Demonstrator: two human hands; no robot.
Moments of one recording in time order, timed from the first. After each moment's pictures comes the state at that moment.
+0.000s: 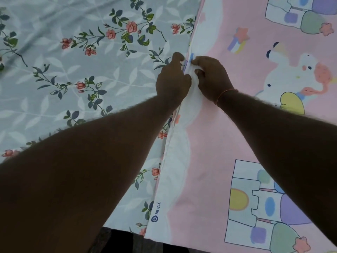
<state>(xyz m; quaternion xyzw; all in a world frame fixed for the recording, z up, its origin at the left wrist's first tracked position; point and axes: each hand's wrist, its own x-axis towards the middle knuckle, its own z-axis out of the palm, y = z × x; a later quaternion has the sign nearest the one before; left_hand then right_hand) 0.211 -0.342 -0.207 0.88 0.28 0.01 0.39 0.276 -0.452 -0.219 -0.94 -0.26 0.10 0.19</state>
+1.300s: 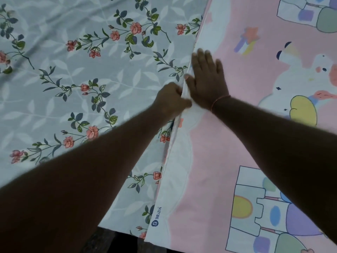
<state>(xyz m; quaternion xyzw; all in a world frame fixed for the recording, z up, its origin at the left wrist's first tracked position) 0.173 -0.333 -0.199 0.78 0.32 -0.16 0.51 0.267 -0.439 -0.236 -0.94 -0.32 0.09 0.05</state>
